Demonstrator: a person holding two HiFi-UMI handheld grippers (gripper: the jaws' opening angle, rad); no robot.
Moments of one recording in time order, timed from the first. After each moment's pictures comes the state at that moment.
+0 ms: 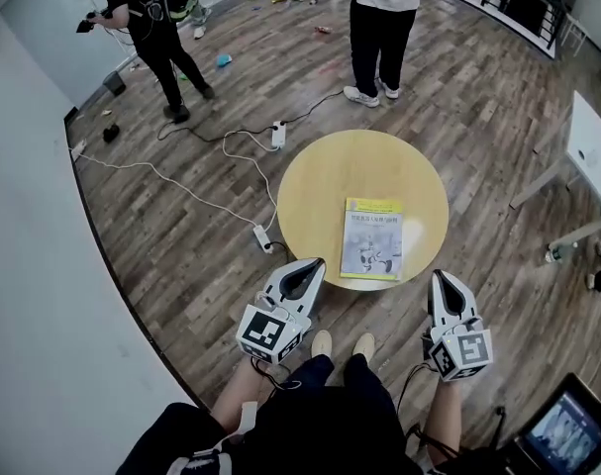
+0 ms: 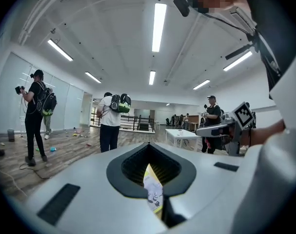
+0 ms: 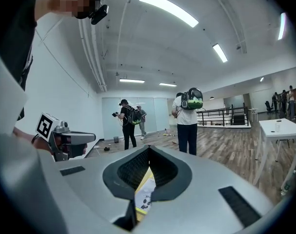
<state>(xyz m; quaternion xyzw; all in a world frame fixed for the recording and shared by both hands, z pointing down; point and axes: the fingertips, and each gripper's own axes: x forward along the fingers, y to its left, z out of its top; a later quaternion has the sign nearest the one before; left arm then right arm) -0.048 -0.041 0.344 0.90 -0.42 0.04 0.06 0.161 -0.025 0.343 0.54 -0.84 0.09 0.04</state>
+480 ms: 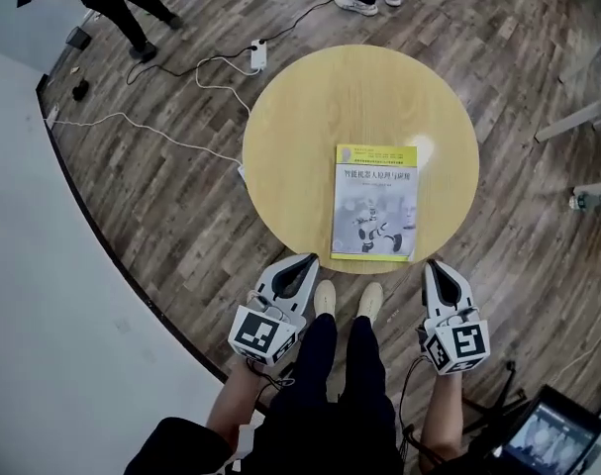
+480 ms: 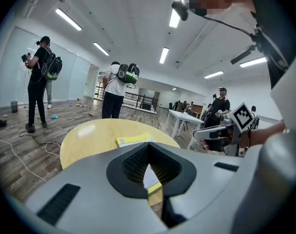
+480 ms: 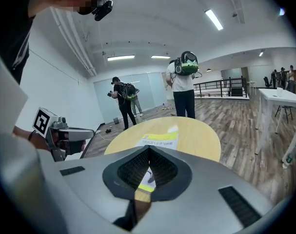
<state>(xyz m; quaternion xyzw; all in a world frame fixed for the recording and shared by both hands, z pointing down) -0.031 -0.081 0.519 0.88 -0.42 0.11 0.18 0.168 -0.073 0.527 0.51 -0.82 0.21 0.13</state>
